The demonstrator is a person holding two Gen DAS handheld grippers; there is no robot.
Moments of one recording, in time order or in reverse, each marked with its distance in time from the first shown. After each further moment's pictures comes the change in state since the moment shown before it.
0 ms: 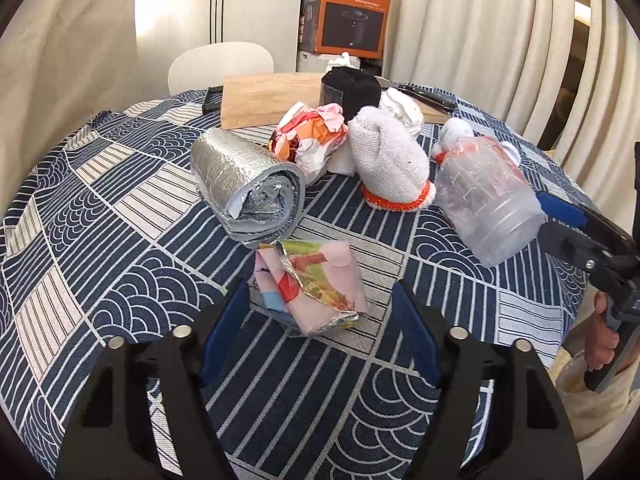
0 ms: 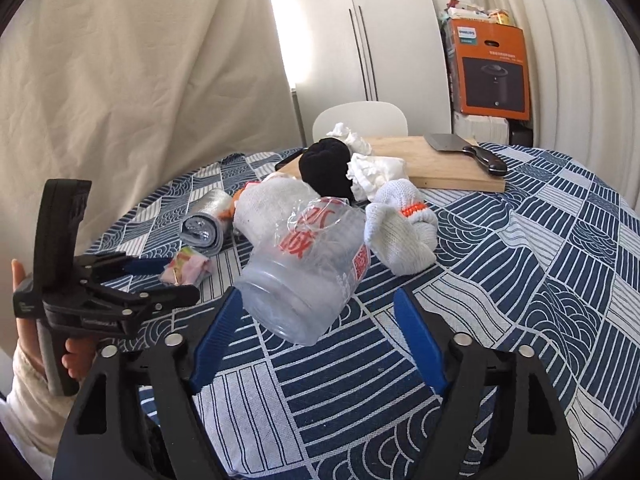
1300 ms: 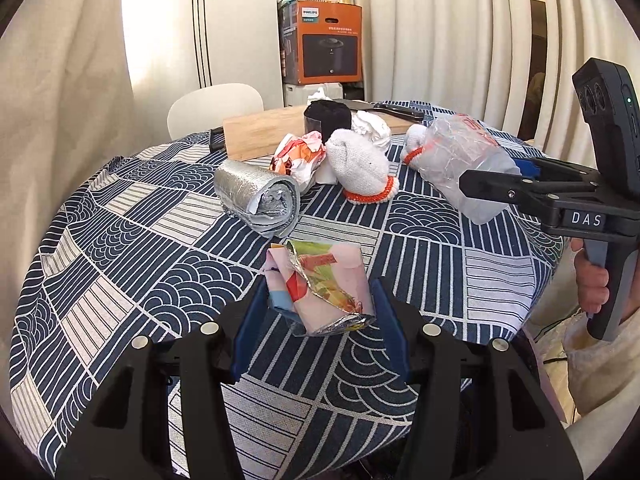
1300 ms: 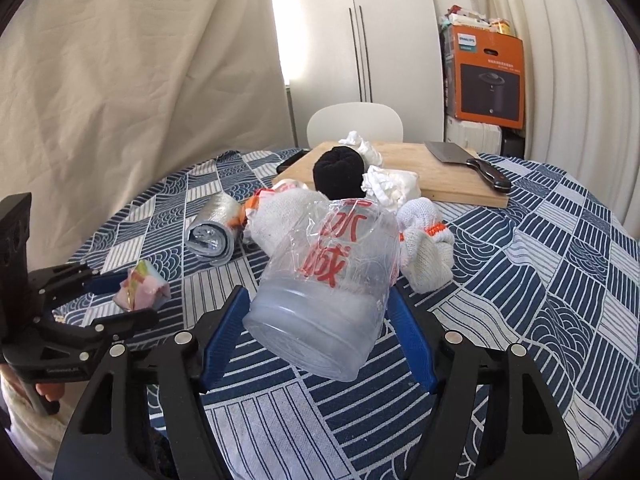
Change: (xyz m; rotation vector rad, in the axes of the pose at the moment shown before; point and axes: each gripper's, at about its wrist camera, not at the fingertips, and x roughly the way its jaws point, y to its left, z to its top) left arm -0.060 -0.005 -0.031 0.120 -0.118 -0.010; right arm 0.005 0.036 0.016 -0.049 0.022 -0.072
